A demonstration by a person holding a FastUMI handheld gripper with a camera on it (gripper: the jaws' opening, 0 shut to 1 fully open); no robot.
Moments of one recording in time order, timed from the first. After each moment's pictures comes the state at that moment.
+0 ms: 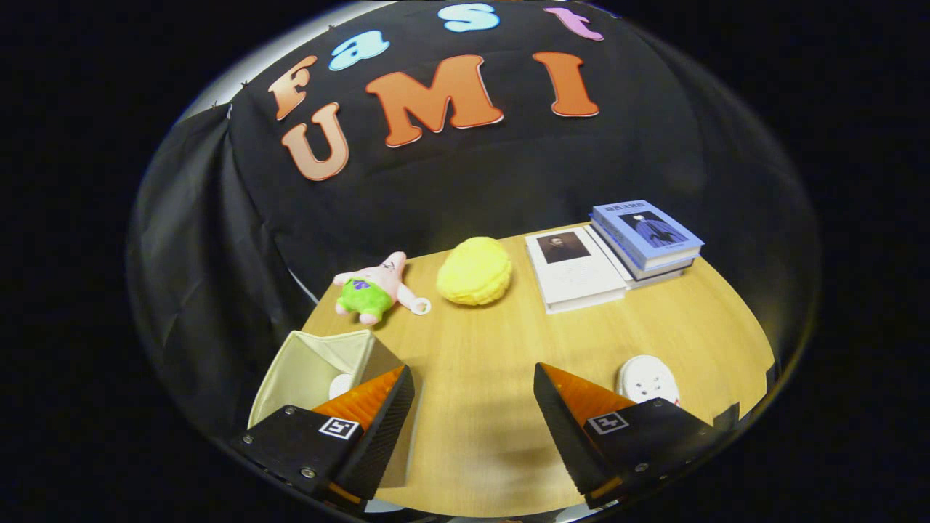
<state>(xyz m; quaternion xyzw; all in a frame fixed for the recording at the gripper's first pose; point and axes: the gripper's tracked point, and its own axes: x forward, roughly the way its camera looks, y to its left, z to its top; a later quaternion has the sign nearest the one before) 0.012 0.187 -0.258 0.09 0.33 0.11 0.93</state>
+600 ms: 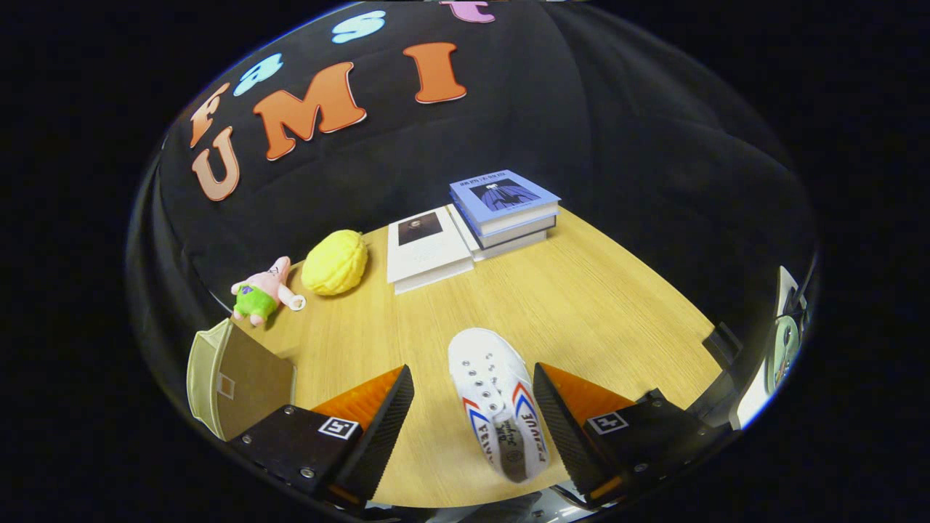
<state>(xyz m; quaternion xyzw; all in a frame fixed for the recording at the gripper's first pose) -0.015 0.000 -0.327 0.11 0.37 -0.03 0.92</state>
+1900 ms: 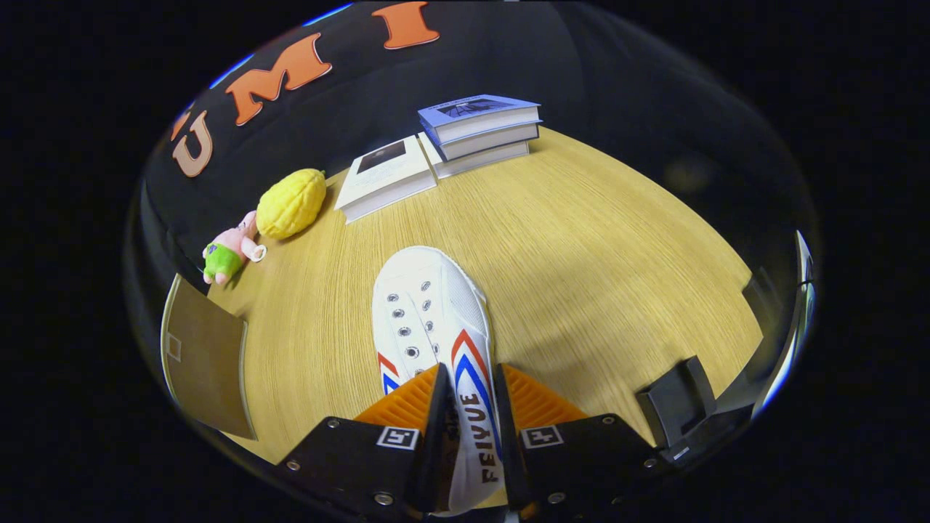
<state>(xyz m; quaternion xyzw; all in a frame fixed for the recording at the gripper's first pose) -0.028 -0.015 -0.431 0.11 0.46 -0.02 0.88</state>
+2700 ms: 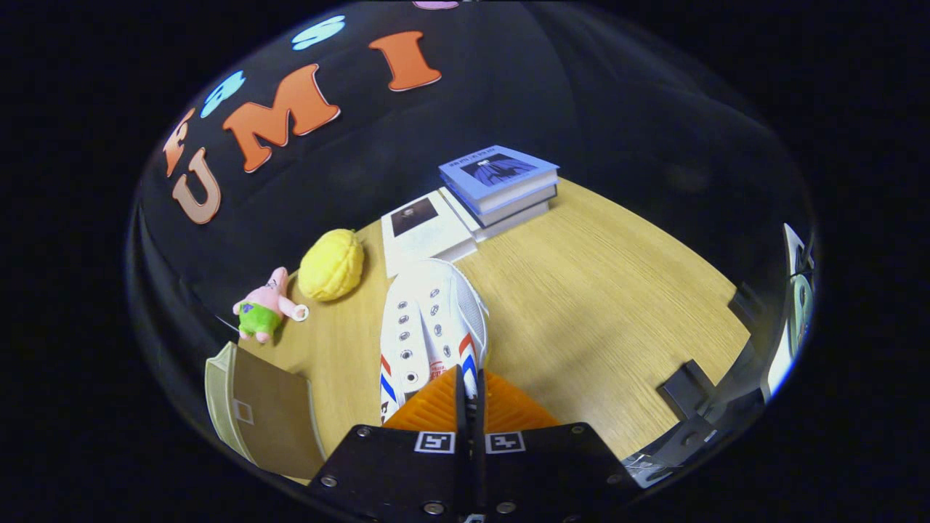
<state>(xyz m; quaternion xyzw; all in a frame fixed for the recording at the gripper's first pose) 0.006 0.065 -0.311 0.16 0.39 -0.03 0.91</state>
